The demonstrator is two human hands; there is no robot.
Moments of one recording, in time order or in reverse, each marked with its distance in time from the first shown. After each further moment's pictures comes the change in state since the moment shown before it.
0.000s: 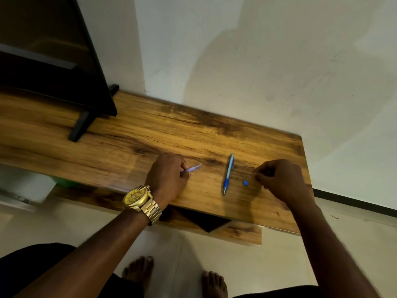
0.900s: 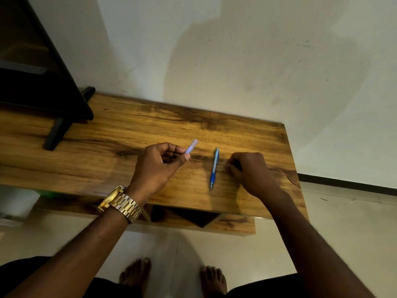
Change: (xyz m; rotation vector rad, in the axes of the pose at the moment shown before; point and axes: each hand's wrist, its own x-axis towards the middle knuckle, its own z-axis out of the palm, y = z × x) left_hand 0.005 0.009 -0.004 -0.646 -0.079 -0.005; right_hand 0.002 -0.015 0.025 -0.106 -0.041 -0.198
